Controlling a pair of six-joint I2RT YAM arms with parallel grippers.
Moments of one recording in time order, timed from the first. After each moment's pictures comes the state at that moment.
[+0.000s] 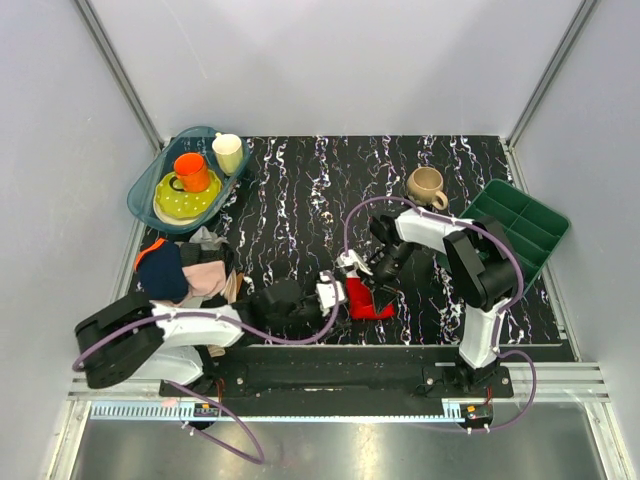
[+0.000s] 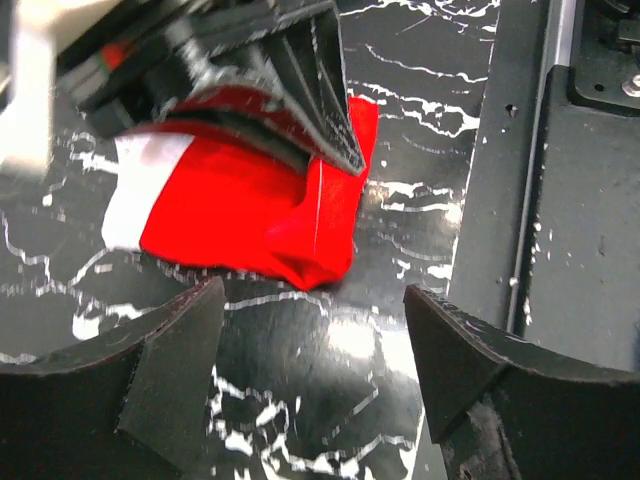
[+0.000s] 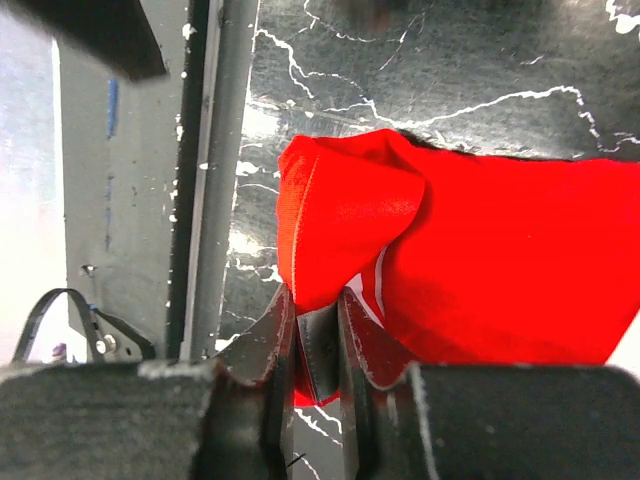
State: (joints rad) left arm -1.03 1.23 0.32 0.58 0.23 0.08; right arm 0.52 1.91 1.20 -1.15 -0.76 -1.24
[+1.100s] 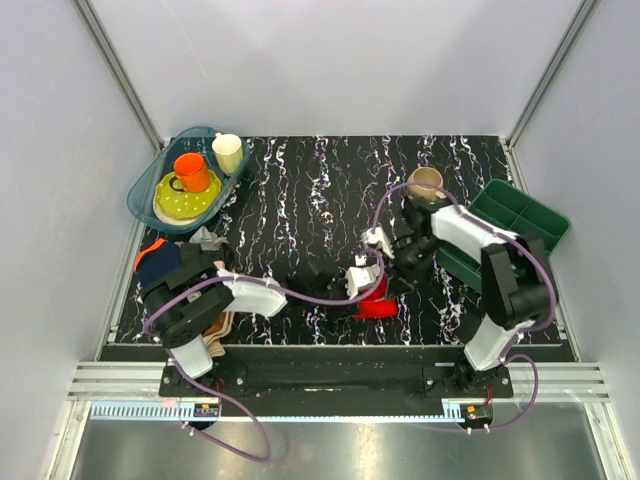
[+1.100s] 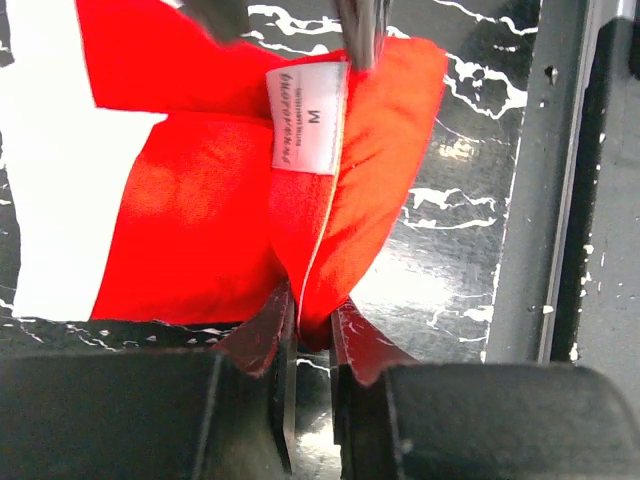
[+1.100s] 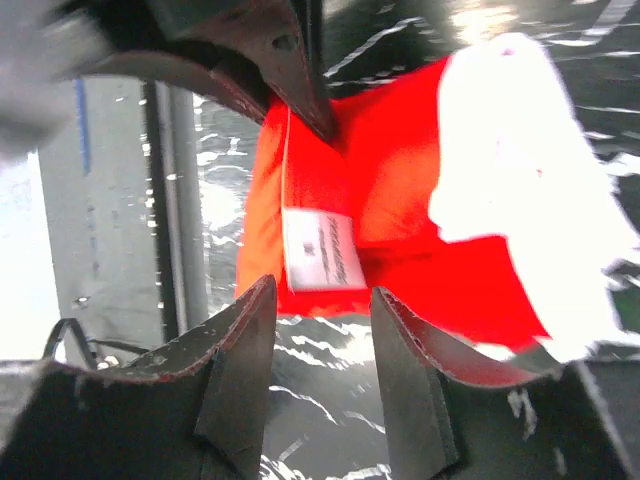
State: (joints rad) left arm -1.00 1.70 0.68 0.39 0.38 0.09; right arm 0.36 1.76 1.12 -1.10 -0.80 -1.13
